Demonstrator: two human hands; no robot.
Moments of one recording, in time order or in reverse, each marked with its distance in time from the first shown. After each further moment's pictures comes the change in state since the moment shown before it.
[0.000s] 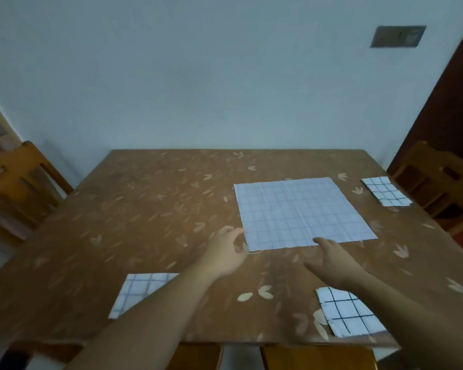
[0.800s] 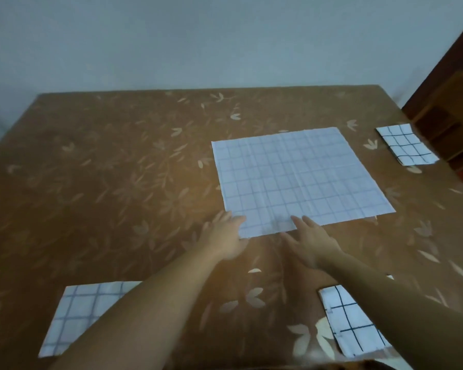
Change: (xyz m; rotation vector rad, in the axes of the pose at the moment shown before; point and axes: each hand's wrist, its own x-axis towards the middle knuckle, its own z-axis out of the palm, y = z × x) left_hand 0.155 -0.042 0.101 0.308 -0.311 -0.005; right_hand 0.146 0.033 0.073 -0.116 -0.182 0.082
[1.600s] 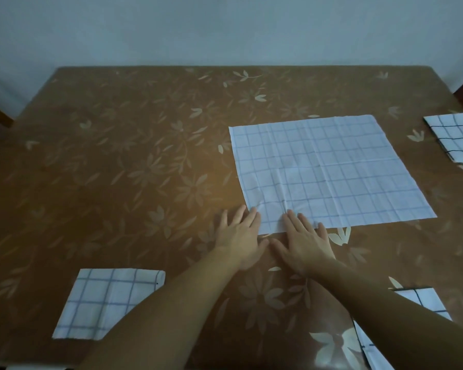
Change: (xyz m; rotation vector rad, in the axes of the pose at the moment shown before) left_hand 0.000 -0.011 0.029 0.189 0.004 0.031; right_hand 0.026 -0.037 0.055 -0.274 0.002 -0.219
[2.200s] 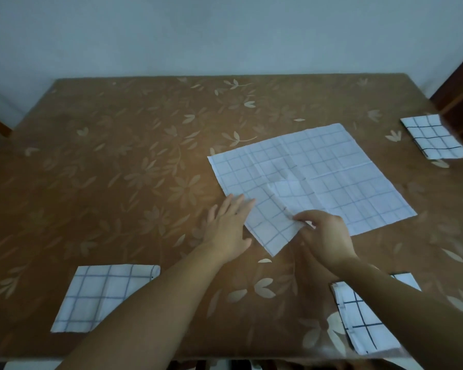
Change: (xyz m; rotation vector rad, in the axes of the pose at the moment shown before) left_hand -0.017 -0.002 -0.010 -0.127 0.207 0.001; right_hand -0.048 0.031 -0.040 0.544 0.422 0.061
